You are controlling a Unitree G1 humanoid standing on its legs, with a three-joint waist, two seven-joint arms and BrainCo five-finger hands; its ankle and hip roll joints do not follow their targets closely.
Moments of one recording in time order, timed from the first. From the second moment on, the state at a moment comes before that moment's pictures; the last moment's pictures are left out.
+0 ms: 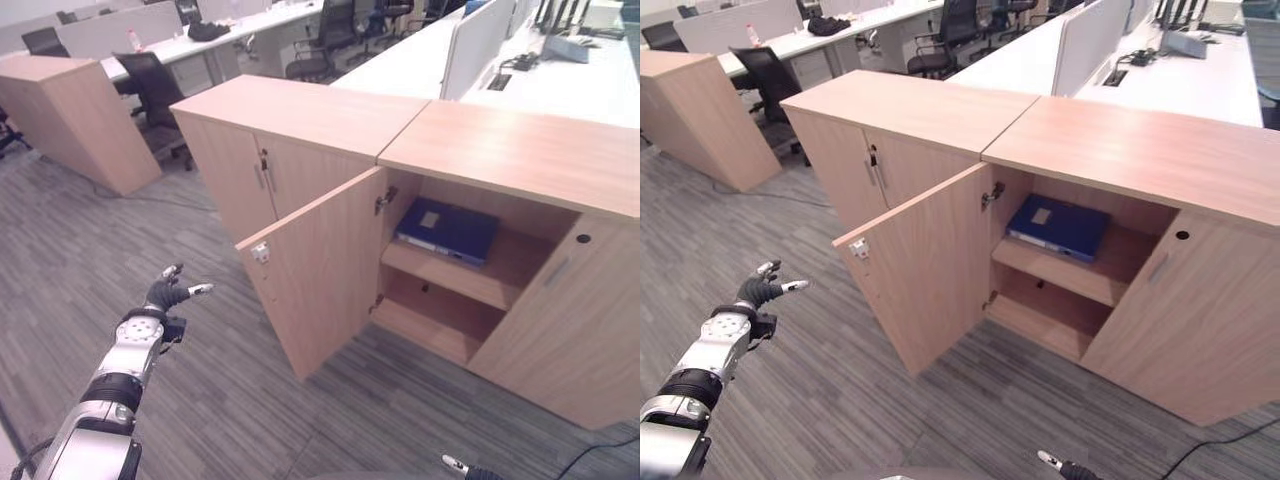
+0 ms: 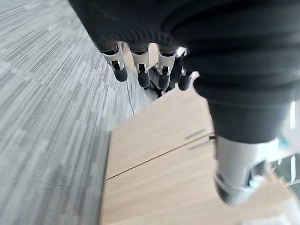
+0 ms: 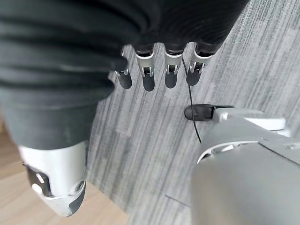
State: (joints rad) left arm -0.48 0.64 -0.24 0.93 -0.26 0.00 0.02; right arm -0.01 -0.31 0.04 1.33 0.33 0.03 0.12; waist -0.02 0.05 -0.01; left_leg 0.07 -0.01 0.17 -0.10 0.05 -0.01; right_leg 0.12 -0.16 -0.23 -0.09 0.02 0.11
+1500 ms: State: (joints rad) left arm -0.36 0.36 -0.62 0.21 -0.54 0.05 -0.07; right arm -0.06 -0.23 0.00 1.33 0.46 0.03 0.10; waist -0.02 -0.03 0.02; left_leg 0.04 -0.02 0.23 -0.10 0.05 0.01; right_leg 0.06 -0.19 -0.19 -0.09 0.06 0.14
